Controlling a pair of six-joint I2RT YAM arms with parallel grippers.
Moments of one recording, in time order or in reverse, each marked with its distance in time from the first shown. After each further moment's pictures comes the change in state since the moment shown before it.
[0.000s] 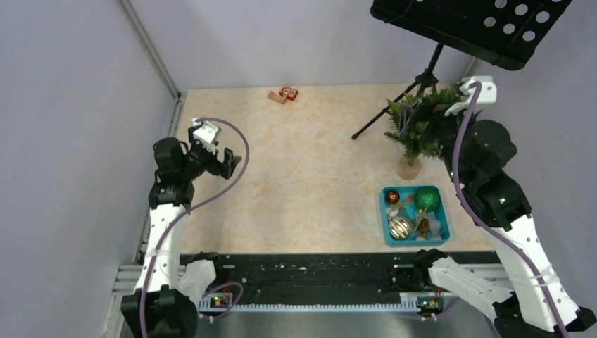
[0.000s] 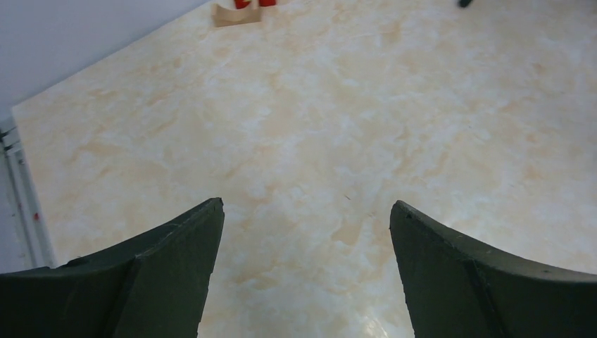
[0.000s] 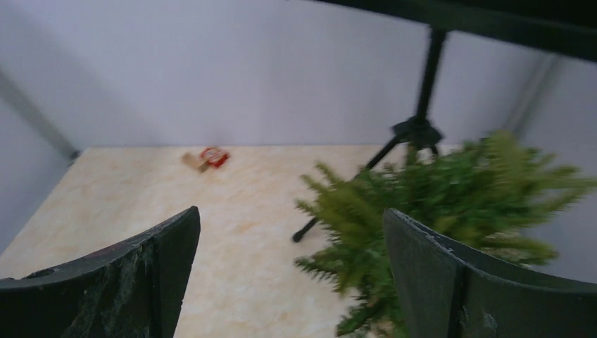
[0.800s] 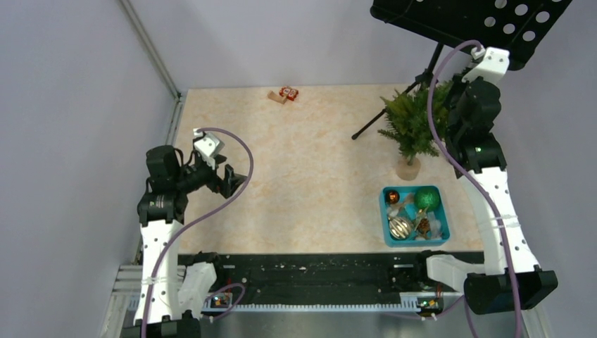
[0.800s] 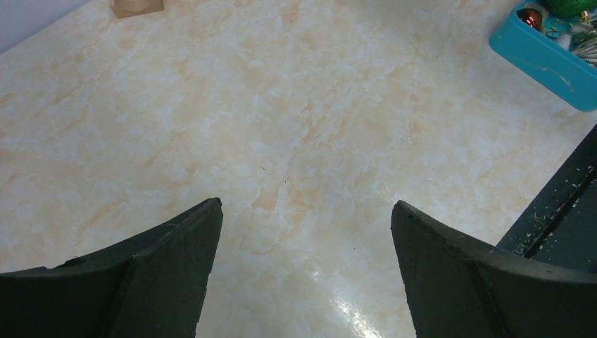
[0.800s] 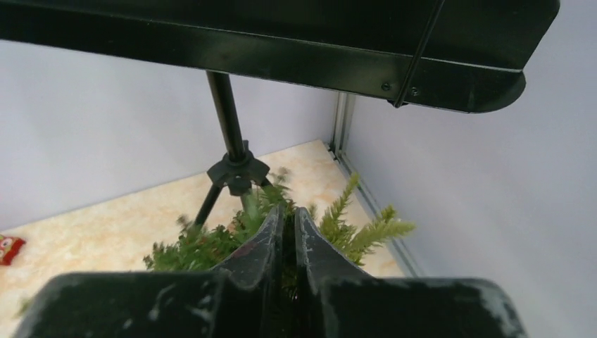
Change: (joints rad) left arm 0.000 -0.148 0.133 -0.459 0.202 0.079; right arm -0.408 0.288 0.049 0.196 0.163 -0.111
